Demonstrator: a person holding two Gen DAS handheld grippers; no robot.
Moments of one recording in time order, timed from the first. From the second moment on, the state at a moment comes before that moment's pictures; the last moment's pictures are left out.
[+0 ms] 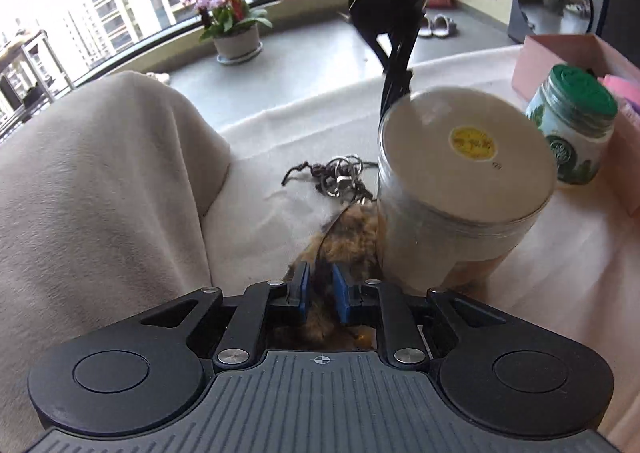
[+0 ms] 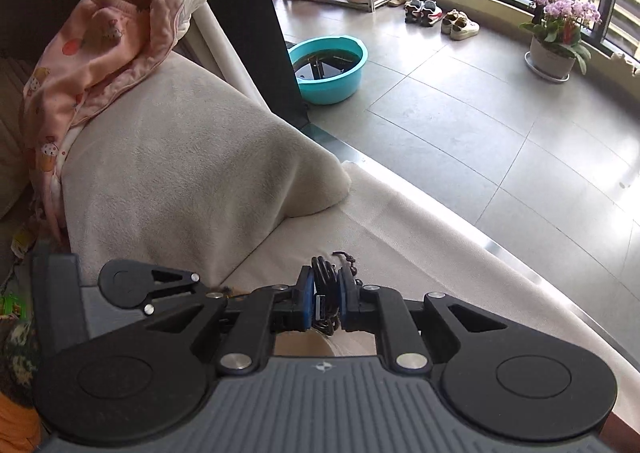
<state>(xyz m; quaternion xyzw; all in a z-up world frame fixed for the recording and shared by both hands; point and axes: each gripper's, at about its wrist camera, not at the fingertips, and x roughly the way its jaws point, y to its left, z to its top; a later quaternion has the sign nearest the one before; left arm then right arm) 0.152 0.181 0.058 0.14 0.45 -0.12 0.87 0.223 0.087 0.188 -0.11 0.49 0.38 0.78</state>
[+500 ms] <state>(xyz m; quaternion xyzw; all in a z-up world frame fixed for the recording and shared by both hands) 0.147 0.178 0.057 0.17 0.45 -0.13 0.87 0.248 0.076 0.144 -0.08 0.50 0.37 0.78</state>
